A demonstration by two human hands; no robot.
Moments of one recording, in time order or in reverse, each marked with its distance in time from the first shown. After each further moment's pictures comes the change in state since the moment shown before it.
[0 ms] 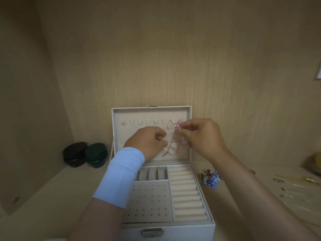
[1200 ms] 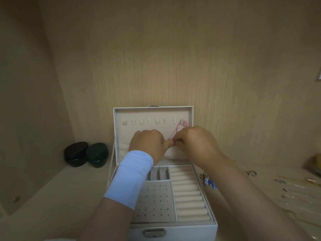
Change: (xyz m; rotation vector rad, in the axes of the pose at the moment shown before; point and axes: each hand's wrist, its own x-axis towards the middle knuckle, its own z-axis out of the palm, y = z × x) left_hand 0.000 0.005 0.012 0.371 0.070 0.044; right_hand -0.004 0.000 0.012 -0.834 -0.229 -0.381
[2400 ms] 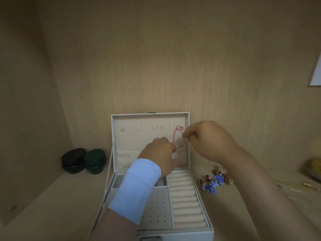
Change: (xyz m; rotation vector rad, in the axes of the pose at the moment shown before) left_hand -0.010 0.023 0.003 -0.031 -0.141 0.210; right_hand -0.005 0.022 -0.046 0.112 -0.010 0.075
